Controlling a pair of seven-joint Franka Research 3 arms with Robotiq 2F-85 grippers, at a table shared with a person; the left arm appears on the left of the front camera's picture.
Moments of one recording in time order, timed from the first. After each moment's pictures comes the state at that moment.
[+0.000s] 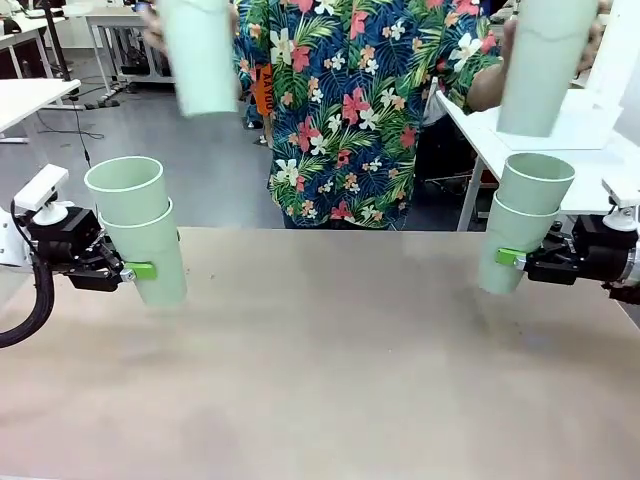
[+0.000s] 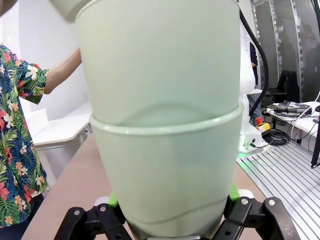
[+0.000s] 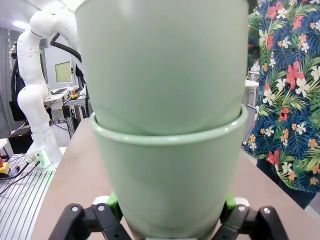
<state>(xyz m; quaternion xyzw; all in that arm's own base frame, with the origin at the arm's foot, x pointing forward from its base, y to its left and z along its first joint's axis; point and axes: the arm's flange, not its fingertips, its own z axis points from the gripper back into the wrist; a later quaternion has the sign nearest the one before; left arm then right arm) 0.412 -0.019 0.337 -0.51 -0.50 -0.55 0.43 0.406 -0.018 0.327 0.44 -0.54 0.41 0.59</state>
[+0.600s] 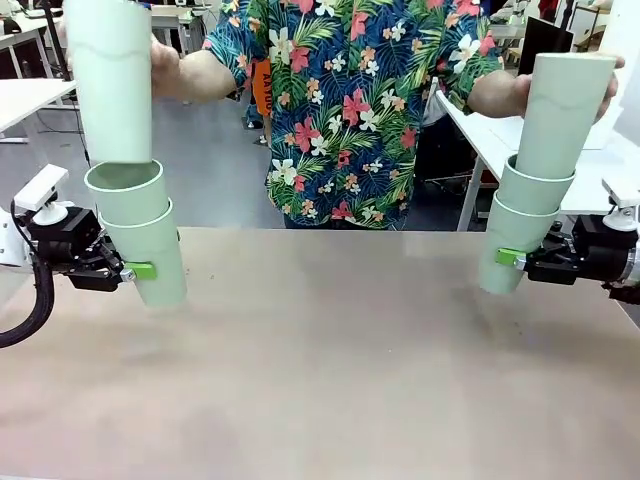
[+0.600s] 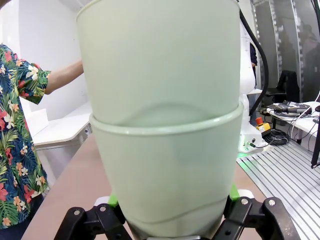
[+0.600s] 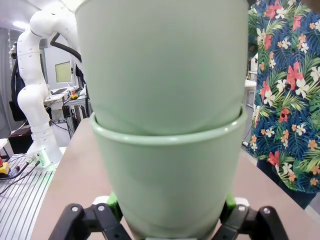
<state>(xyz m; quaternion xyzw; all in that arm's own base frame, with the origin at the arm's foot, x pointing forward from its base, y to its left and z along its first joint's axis) 0.412 -0.019 0.337 -0.51 -0.50 -0.55 0.43 0.406 -0.018 0.327 0.44 -0.54 0.41 0.59</state>
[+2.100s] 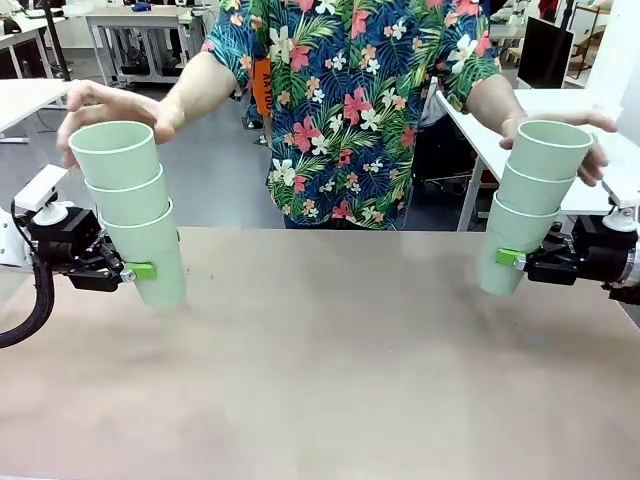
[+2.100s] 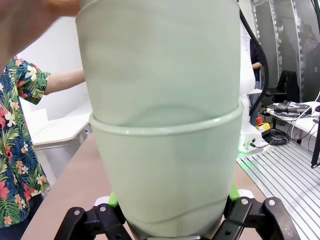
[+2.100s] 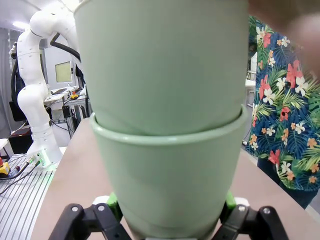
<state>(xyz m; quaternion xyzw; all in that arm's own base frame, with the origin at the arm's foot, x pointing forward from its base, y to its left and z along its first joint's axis) 0.413 -0.019 0.336 -0.51 -0.50 -0.55 0.43 0.406 -0.018 0.326 0.44 -0.54 0.40 0.59</state>
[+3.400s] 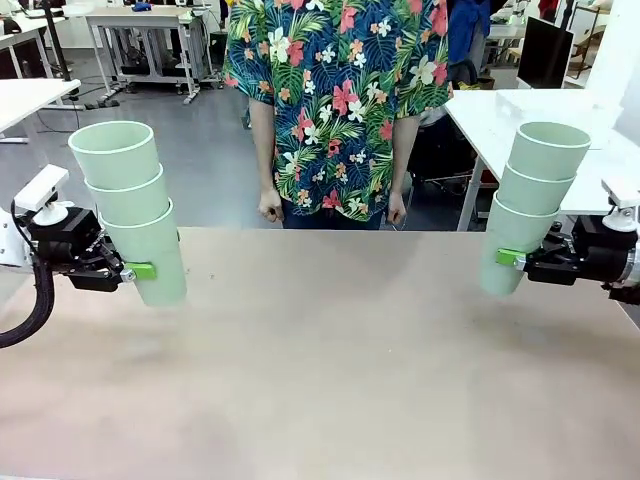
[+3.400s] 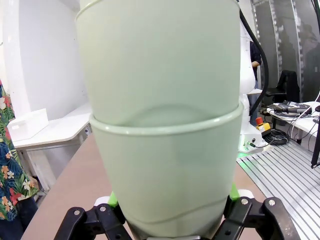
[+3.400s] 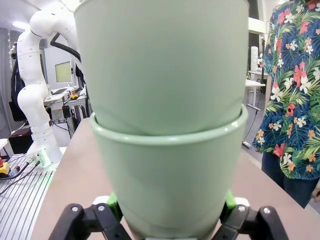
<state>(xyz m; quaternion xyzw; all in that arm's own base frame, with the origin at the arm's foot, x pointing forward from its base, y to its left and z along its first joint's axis) 0.413 -0.019 0.336 -0.51 -0.50 -0.55 0.43 0.406 -0.018 0.326 0.44 -0.54 0.40 0.59</state>
